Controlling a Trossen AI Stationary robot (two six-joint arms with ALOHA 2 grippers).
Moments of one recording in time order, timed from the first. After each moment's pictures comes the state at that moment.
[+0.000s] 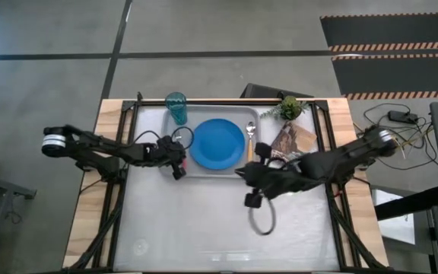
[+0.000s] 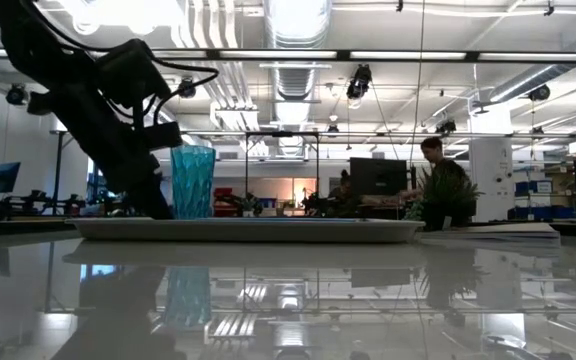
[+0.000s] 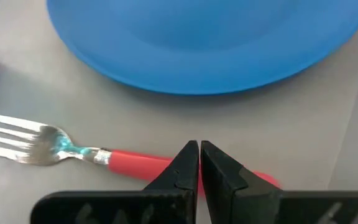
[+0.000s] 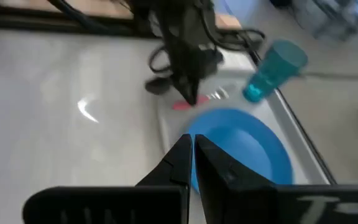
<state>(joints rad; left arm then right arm) 0.13 1.30 0.41 0.02 -0.30 -0.20 0.39 1.59 1.59 -0.77 0.61 0.23</state>
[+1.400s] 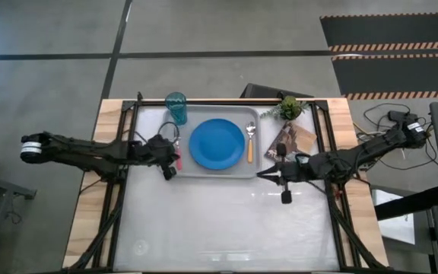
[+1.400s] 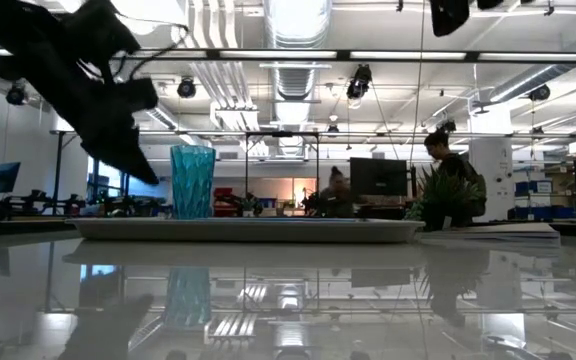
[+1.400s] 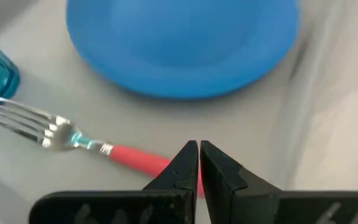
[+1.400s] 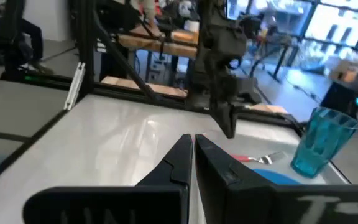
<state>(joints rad) 0.10 0.98 0.41 -0.24 -0.24 -0.27 0.34 1.02 0.60 0.28 0.29 -0.11</state>
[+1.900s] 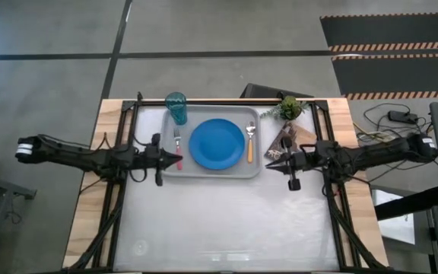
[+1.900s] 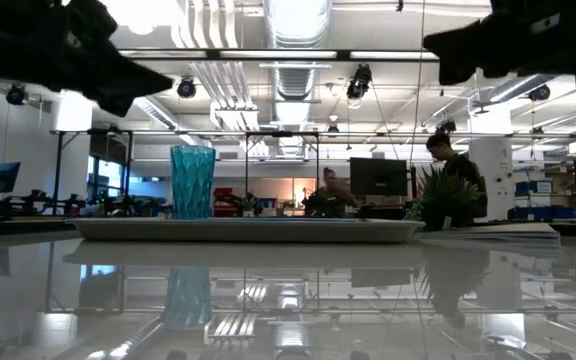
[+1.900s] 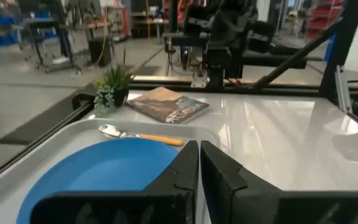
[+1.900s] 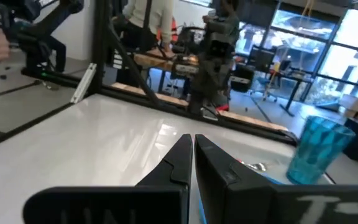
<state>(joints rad) -0.06 0.65 0.20 0.37 -0.20 -0.02 0.02 0.83 0.24 0.59 -0.15 -0.24</state>
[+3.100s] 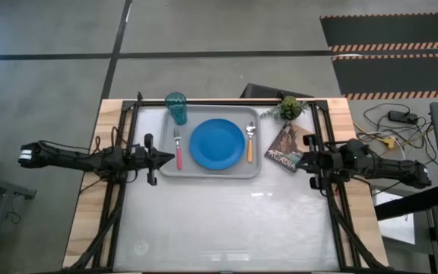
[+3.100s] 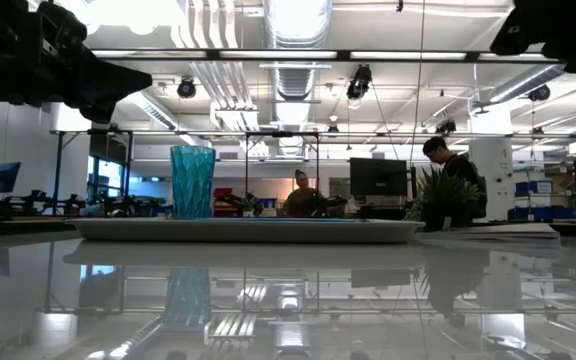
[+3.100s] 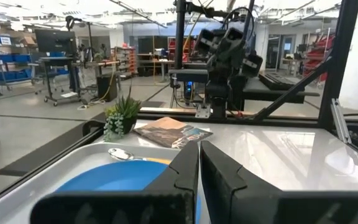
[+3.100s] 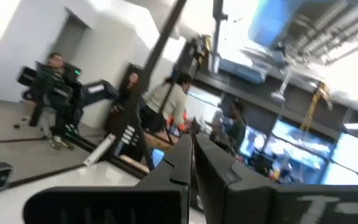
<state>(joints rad) -0.05 0.44 0.01 0.49 -0.21 0.01 -0.19 0.20 0.01 0.57 -0.52 -0.28</state>
